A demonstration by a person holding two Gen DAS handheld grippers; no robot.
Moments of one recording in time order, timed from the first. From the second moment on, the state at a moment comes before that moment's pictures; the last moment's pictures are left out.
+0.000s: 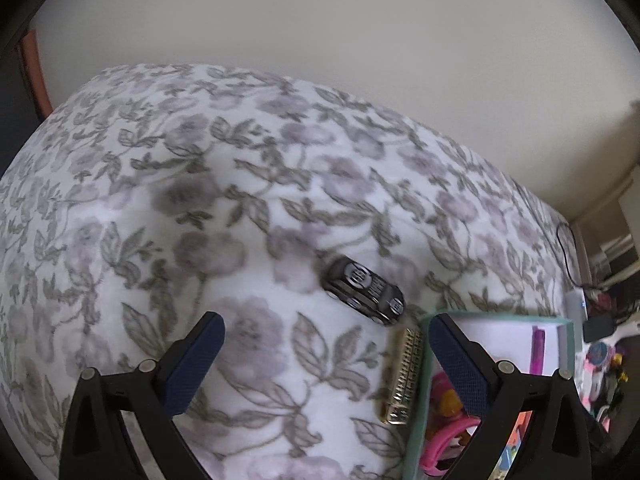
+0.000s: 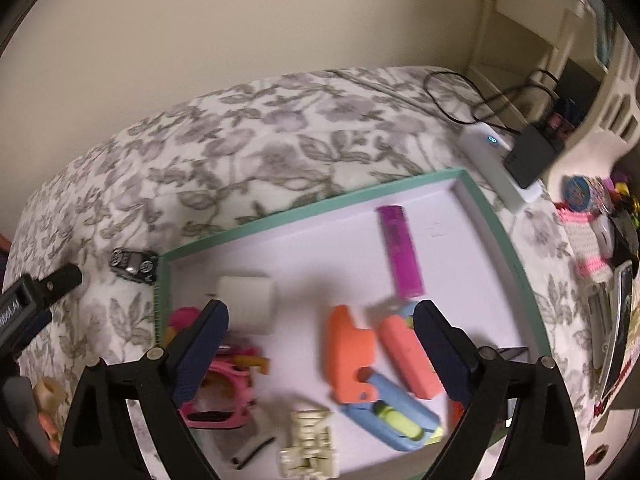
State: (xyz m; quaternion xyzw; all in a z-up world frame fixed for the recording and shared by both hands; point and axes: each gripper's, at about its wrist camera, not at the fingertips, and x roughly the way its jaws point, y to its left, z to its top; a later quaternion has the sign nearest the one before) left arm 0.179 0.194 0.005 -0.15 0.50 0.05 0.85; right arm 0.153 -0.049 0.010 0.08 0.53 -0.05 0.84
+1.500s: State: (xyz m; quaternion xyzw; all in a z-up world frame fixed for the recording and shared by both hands) left arm 0.229 0.154 -0.060 0.00 0.53 -0.01 0.85; right arm 0.188 -0.011 -0.021 0.05 0.55 -0.01 0.84
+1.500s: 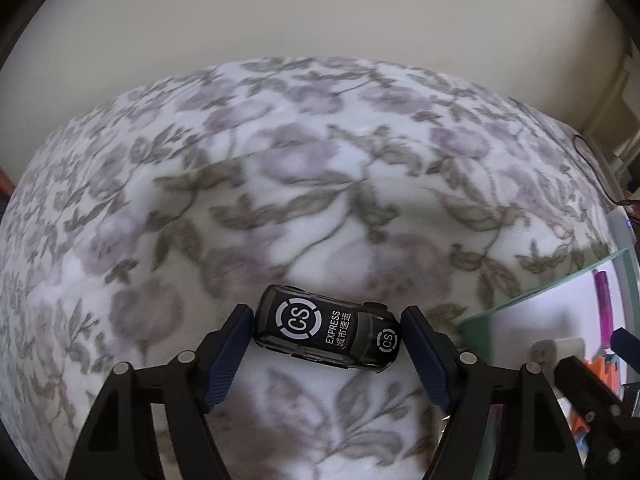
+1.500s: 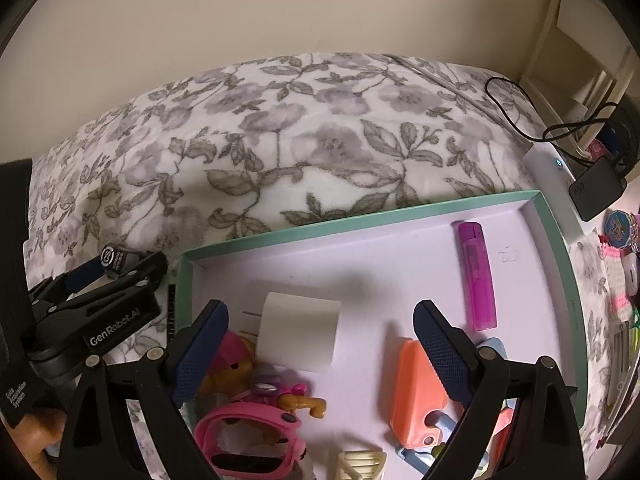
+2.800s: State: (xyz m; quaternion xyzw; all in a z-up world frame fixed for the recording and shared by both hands) left arm 0.199 0.335 -0.058 -0.07 0.57 0.11 0.81; right arm 0.157 0.109 -0.030 0.01 0.58 0.08 0.81
